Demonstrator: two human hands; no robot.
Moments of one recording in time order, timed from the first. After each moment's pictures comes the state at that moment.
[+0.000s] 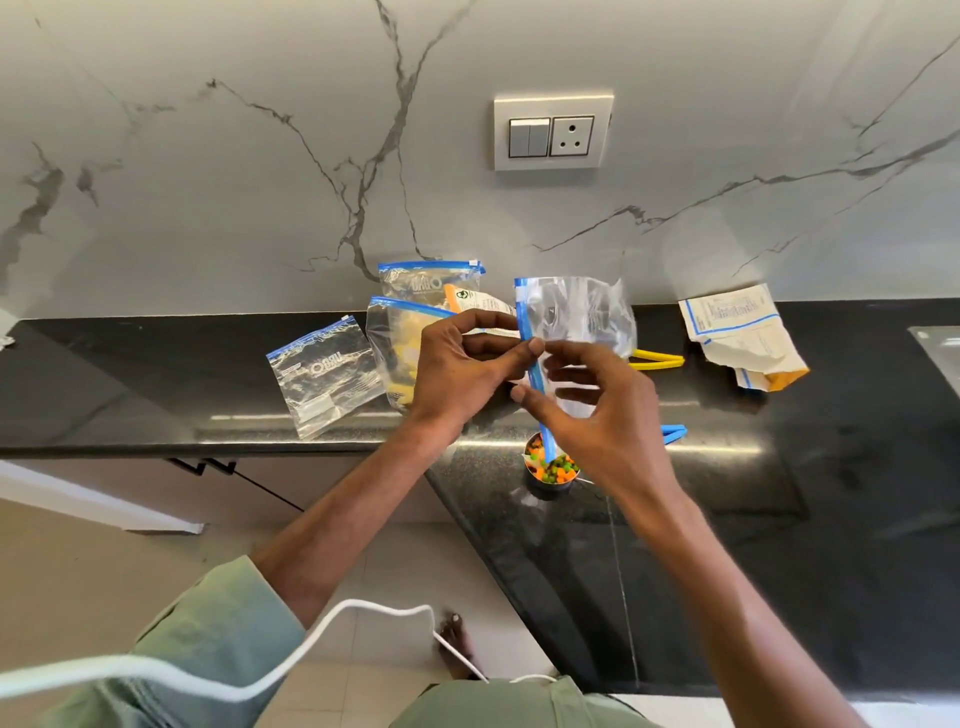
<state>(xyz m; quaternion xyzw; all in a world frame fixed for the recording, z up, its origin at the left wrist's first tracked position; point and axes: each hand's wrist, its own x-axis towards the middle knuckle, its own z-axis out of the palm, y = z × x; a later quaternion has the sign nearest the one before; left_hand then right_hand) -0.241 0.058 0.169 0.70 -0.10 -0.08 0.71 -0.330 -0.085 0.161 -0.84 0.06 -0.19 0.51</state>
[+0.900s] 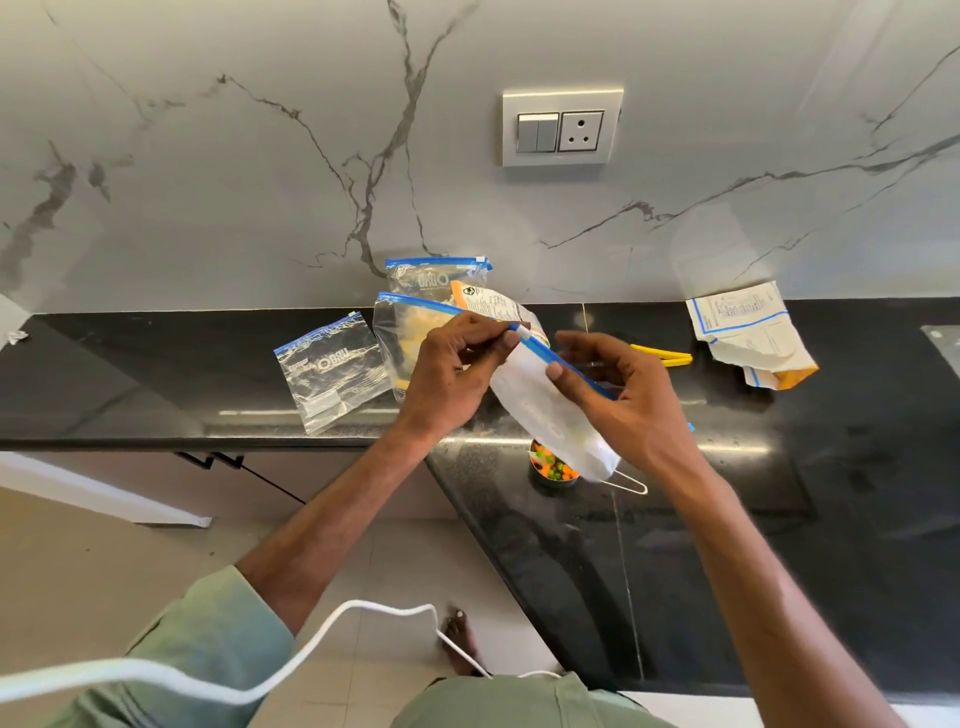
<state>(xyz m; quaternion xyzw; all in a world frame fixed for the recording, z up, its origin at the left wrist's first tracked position) -0.230 0.082 0.150 0.78 -0.22 0.01 0.58 -0.319 -0.110 0.156 -0.82 0.05 -0.09 0.57</state>
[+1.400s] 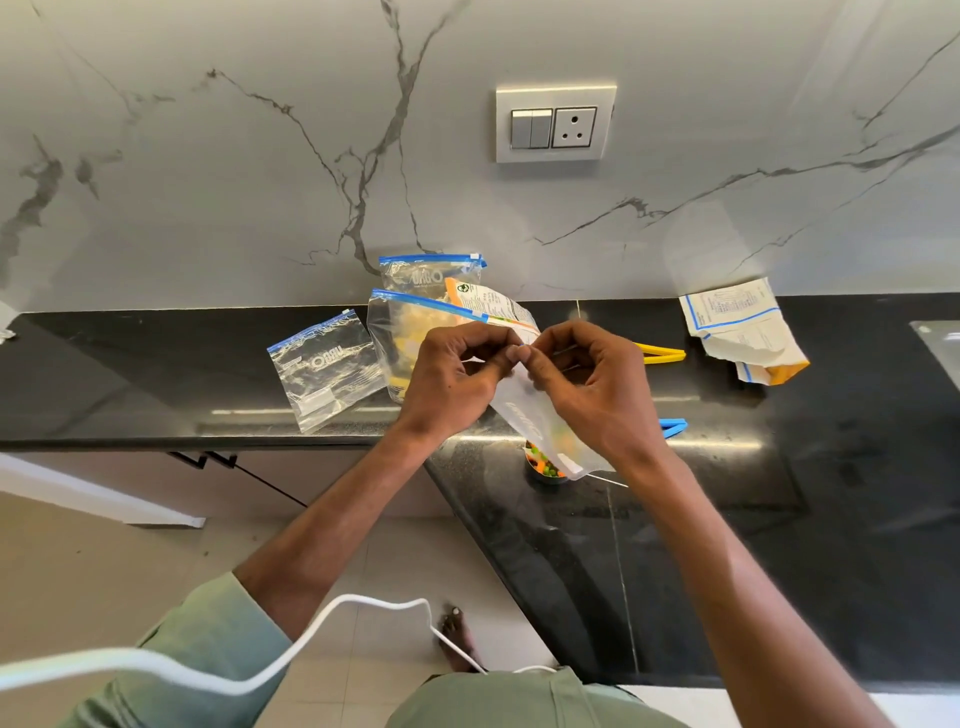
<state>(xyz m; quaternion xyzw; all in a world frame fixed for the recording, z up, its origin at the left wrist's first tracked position) -0.243 0.079 0.157 0.77 -0.24 -0.01 0.59 -0.308 -0.088 0.162 -0.82 0.02 -0.16 0.55</state>
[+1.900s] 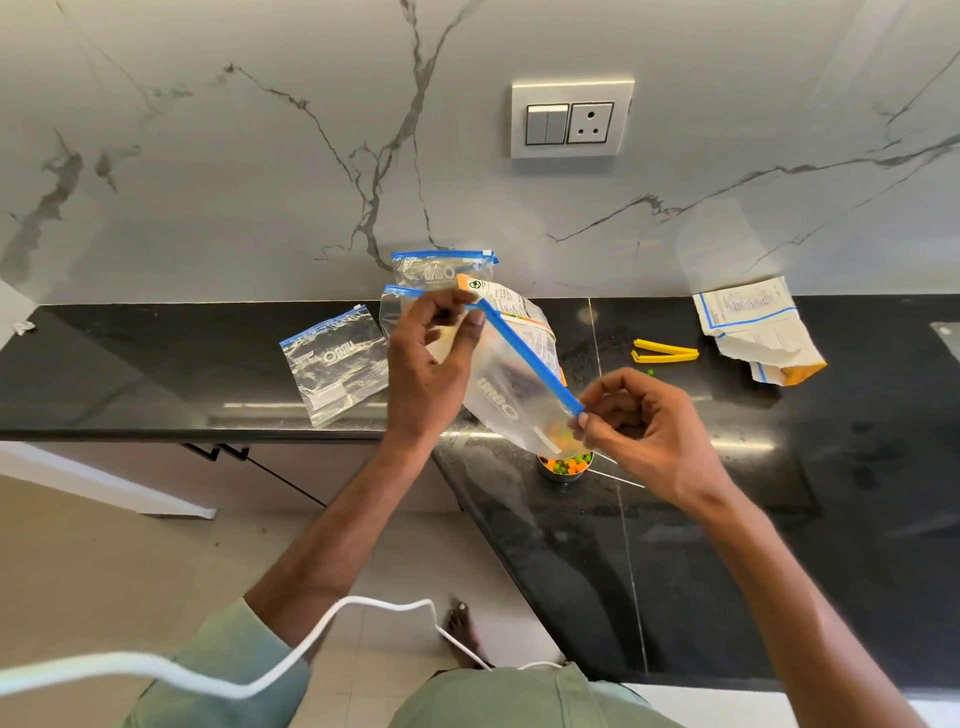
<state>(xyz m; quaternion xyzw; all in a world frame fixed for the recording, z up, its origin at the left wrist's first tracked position) -0.245 0.096 0.161 0.76 -0.11 0.12 0.62 -0.351 -0.126 0.136 -0.78 0.01 -0.02 0.63</state>
